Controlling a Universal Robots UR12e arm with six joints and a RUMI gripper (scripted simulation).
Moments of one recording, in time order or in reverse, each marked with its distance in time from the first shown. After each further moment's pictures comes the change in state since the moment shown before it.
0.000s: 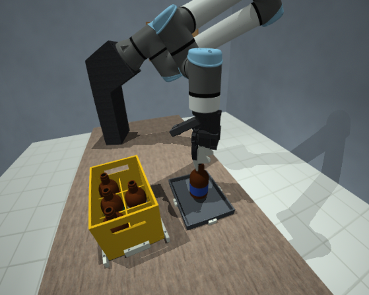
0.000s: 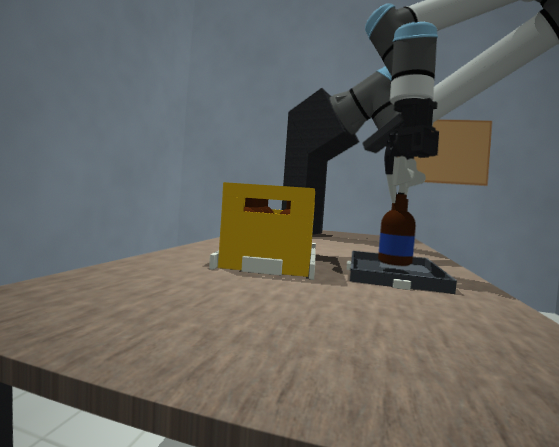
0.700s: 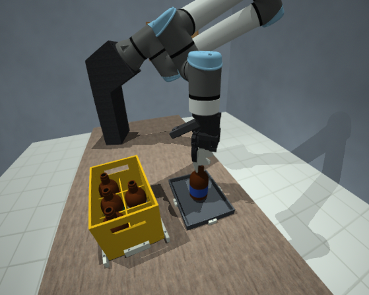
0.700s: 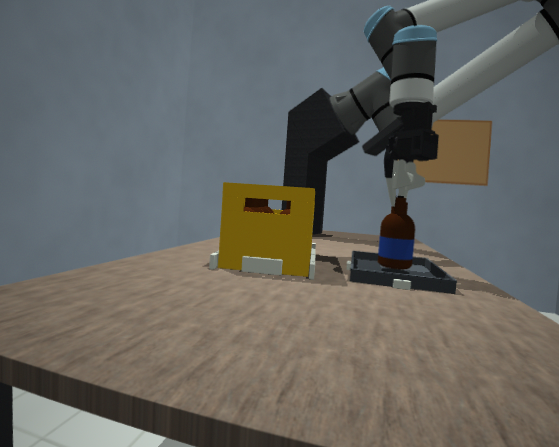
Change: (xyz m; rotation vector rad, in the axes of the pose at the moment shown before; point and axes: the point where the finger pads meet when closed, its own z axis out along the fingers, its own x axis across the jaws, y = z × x) arm 0.000 0.000 0.007 0.001 0.001 0.000
